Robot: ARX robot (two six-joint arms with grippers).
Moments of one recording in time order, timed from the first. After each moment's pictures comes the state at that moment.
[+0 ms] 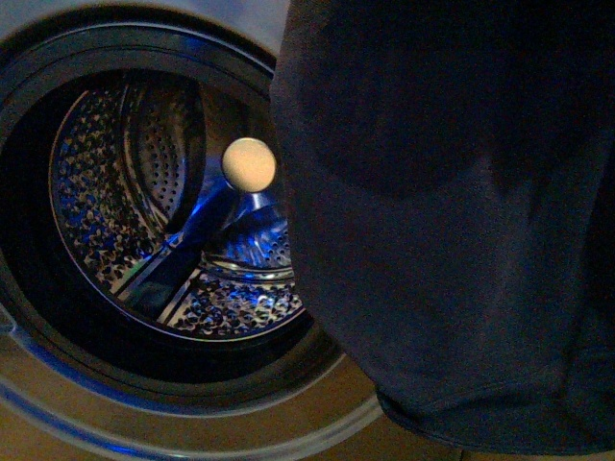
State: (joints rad) left arm -0.66 1.56 1.99 -0.24 0.13 0.04; right arm 0.25 1.11 0.75 0.78 -0.50 0.27
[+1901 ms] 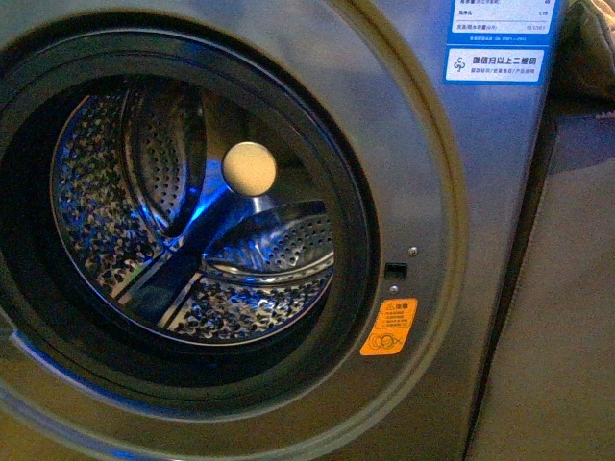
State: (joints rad) left arm -0.66 1.56 2.00 -0.24 0.13 0.04; right arm -1.02 1.26 1.05 0.64 -0.78 0.58
